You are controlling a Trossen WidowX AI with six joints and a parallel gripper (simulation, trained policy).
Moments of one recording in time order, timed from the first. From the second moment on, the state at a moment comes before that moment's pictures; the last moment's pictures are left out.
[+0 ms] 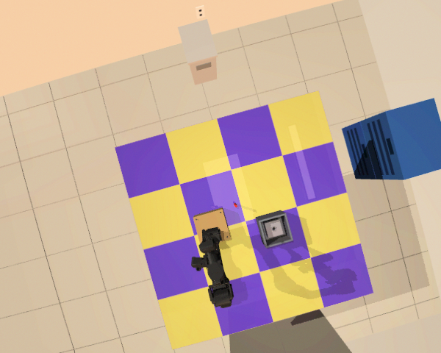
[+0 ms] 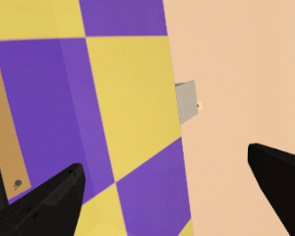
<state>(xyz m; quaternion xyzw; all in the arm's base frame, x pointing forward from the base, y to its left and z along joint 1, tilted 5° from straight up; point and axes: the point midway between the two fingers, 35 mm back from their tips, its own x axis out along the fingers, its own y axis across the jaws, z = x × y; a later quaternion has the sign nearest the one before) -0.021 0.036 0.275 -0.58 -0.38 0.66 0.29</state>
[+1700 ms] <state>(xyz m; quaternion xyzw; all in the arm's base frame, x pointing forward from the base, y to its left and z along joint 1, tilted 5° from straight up) 0.051 0.105 0.237 -0.35 0.27 0.54 0.72</state>
